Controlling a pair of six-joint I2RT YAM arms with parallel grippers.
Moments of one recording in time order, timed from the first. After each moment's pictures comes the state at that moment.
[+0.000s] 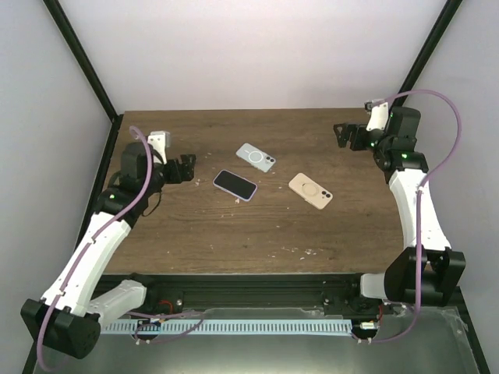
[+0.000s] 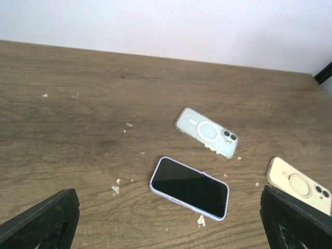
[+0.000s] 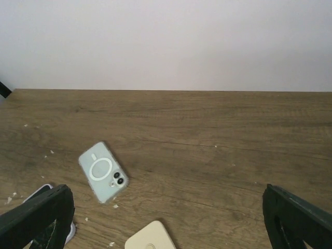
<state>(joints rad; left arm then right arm) -0.31 1.03 1.03 -0.50 0.02 -0.30 -0.11 1.32 1.24 -0.38 -0.44 0.02</state>
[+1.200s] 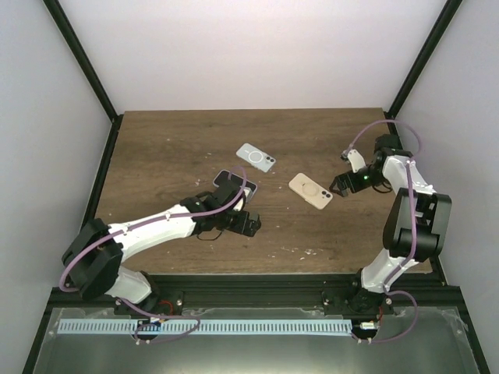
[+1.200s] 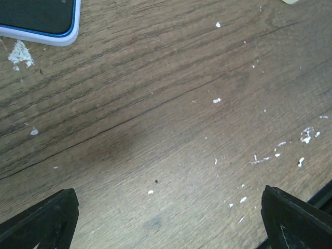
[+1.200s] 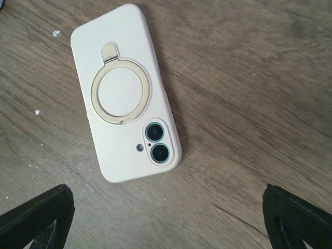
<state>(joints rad) -0.87 1.44 0.90 -0.43 0.09 -0.50 -0.21 1.66 1.20 -0.85 -0.49 -0.64</state>
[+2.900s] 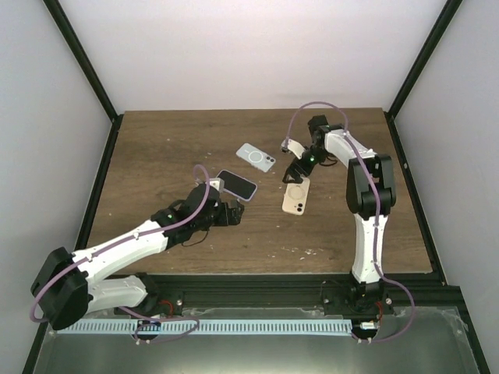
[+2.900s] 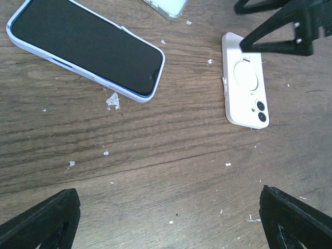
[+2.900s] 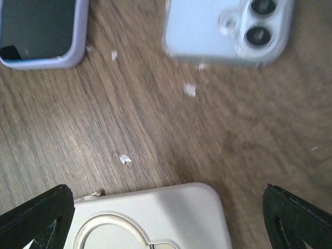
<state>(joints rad) -0.81 1.17 0.71 -0.27 -0.08 -0.71 0.19 2.15 1.72 -0.92 -0.53 -0.83</state>
